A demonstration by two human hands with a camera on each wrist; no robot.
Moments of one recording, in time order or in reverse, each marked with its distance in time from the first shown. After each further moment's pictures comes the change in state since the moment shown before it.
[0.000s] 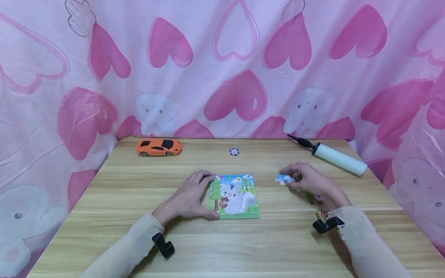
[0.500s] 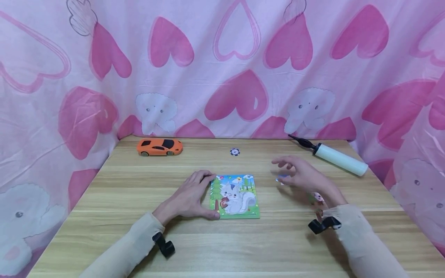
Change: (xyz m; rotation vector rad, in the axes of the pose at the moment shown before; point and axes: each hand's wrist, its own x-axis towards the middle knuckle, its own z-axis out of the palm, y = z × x) left_hand 0.000 0.000 0.000 0.000 -0.004 0.002; right_hand 0.006 -0.038 0.000 0.001 0.070 -0.068
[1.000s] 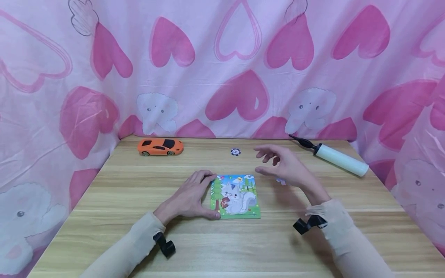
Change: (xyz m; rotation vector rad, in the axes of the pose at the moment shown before) left_hand 0.000 0.000 0.000 0.008 0.005 0.007; right_hand 0.025 -0.071 0.012 0.151 0.140 -0.112
